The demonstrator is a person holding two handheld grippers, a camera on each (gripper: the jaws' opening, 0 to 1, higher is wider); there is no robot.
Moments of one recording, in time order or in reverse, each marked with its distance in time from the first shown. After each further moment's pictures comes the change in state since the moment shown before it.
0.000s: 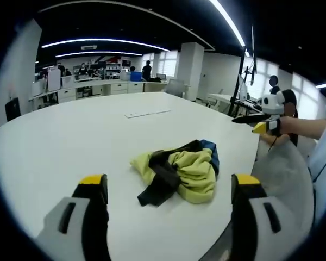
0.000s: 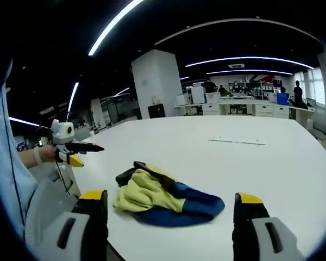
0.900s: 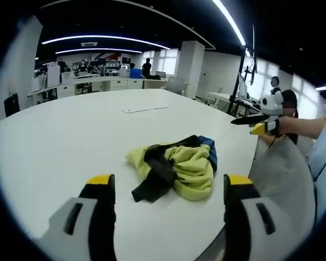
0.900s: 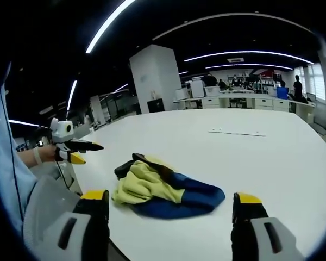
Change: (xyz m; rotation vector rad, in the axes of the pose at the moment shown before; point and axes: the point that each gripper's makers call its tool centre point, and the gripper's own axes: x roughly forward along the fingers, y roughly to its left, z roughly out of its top) left arm 0.007 -0.007 -0.013 -0.025 0.020 -0.013; right arm 0.001 -0.003 -0.018 0.021 0.045 0.006
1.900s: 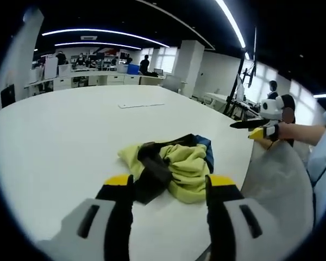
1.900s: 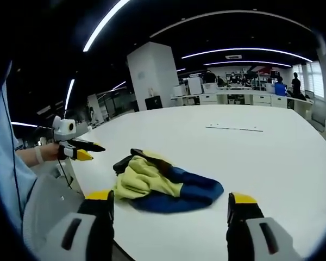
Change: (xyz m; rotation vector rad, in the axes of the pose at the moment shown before) left arm 0.014 -0.003 -0.005 -0.047 0.016 -0.047; right arm -0.005 0.000 -0.009 0.017 0.022 -0.017
